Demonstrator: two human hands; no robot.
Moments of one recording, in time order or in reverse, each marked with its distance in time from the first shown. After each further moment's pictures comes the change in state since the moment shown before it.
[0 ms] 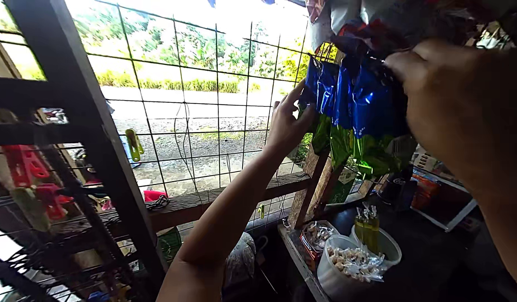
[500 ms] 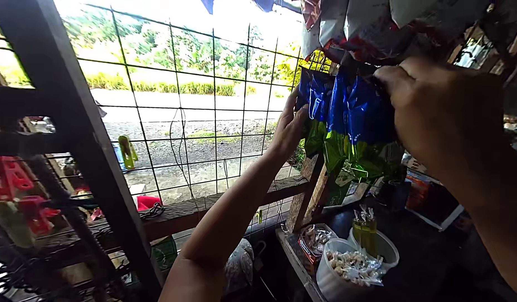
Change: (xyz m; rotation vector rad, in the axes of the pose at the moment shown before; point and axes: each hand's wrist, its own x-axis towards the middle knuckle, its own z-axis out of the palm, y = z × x) left_hand 0.005 -0.021 0.018 -0.522 -0.097 -0.003; right_hand -0.002 -0.004 0.010 -0.050 0.041 -0.029
